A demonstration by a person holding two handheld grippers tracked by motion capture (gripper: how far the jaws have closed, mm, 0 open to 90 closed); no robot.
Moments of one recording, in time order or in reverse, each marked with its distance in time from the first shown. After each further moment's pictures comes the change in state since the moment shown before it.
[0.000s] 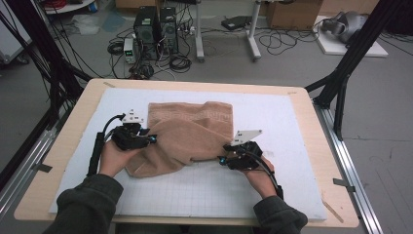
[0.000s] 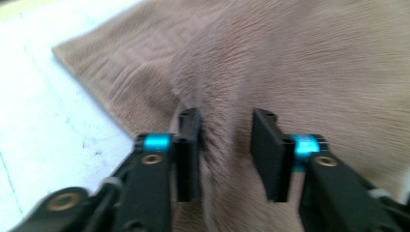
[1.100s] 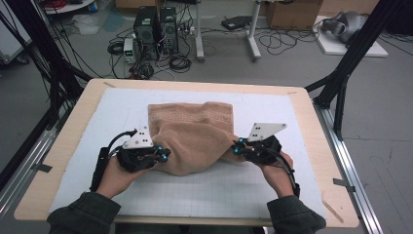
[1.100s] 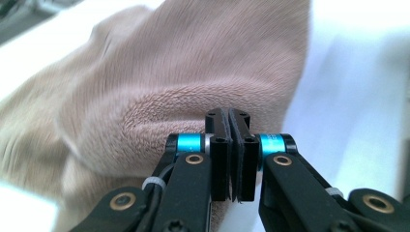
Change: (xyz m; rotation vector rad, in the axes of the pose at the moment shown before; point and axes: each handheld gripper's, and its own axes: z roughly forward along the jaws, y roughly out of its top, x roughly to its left) left arm -0.082 0.017 -0.041 -0.106 -0.242 0.219; right arm 0.004 0.030 -0.077 -0.096 -0.012 -0.117
